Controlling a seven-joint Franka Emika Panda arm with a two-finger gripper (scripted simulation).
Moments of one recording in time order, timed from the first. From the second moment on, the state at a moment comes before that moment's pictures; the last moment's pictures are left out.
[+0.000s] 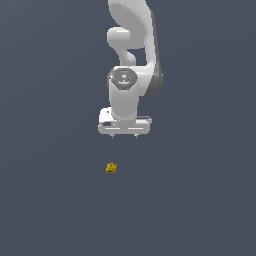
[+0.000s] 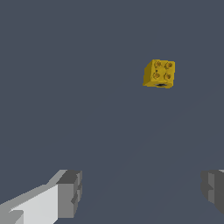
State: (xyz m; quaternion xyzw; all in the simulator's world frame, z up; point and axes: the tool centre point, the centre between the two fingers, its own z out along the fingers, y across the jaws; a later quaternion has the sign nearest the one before) arm -0.024 -0.016 0.143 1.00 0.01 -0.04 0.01
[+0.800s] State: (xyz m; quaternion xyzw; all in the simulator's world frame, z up) arm -0.015 -0.003 0.163 1.00 0.04 -0.02 0.02
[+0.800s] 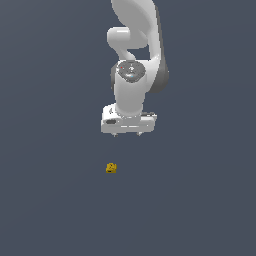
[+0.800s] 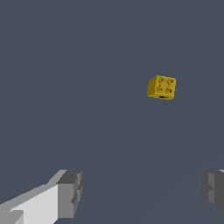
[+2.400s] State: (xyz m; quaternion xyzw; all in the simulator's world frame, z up) arm 0.027 -0.032 0.126 0.94 0.33 -0.02 0.01
